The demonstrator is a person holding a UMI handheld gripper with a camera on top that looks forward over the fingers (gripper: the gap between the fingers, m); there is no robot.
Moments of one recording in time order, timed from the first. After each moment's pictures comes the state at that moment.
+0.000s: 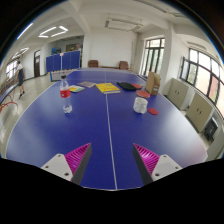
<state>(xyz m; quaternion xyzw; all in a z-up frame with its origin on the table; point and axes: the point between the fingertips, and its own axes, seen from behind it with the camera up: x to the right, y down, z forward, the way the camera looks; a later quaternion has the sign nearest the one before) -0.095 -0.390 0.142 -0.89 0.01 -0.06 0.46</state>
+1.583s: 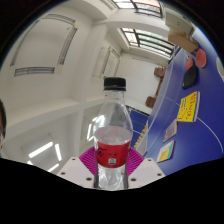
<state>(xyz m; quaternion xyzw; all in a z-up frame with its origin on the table) -0.233 -0.009 0.366 -0.56 0.22 0.57 0.56</state>
